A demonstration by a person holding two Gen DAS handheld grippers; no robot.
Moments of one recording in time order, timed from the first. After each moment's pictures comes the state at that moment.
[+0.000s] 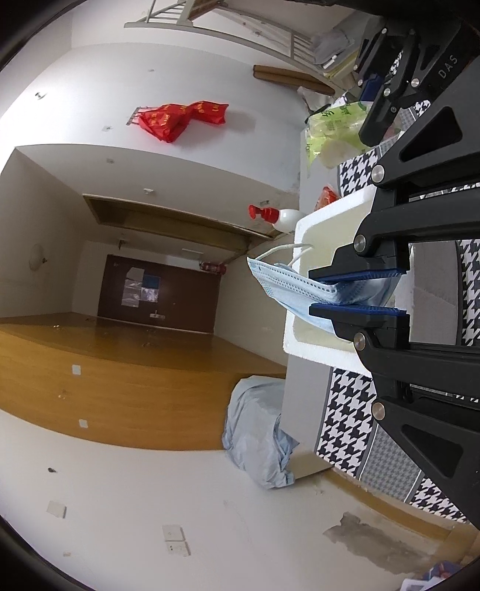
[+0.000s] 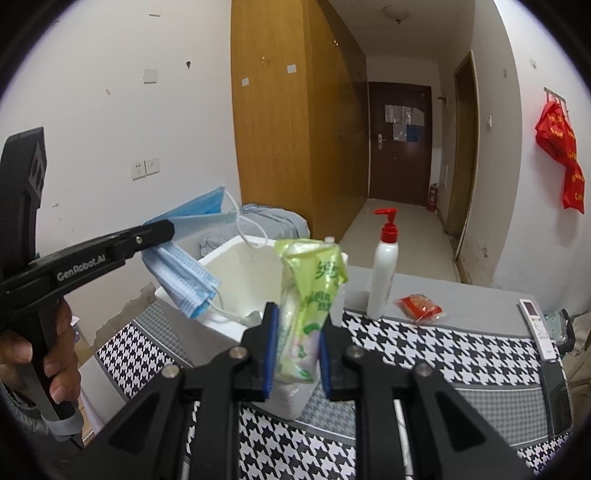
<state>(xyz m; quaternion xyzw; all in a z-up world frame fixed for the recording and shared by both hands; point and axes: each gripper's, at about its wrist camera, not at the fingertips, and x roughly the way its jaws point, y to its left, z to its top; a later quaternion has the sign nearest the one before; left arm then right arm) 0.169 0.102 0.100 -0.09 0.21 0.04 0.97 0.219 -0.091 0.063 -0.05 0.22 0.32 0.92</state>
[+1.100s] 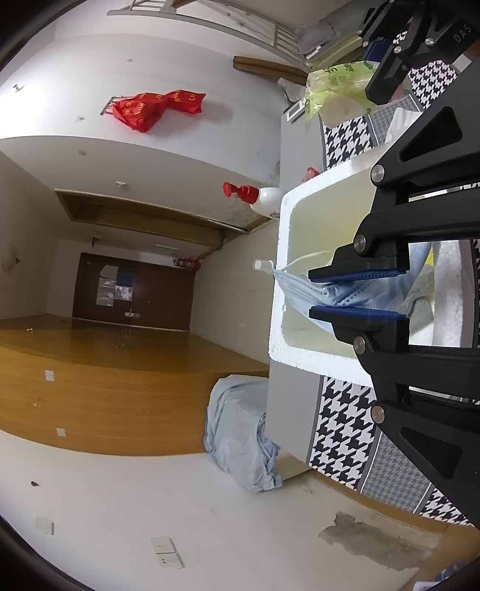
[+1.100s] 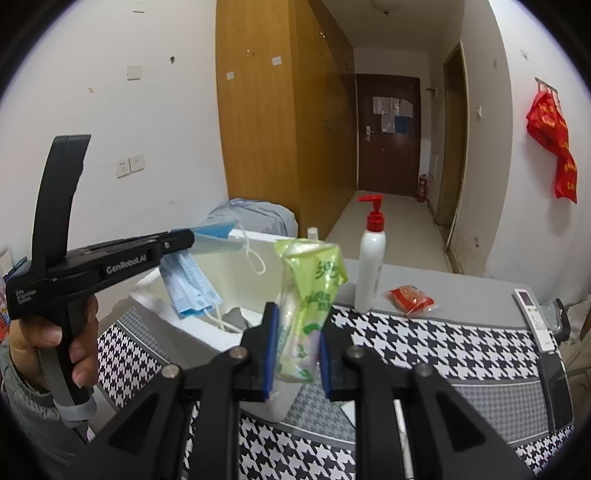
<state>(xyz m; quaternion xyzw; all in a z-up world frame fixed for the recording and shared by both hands) 0.226 0.104 0.076 -0.08 0.26 0.05 0.96 0.236 -0.090 0.053 -0.04 0.24 0.29 0.92</state>
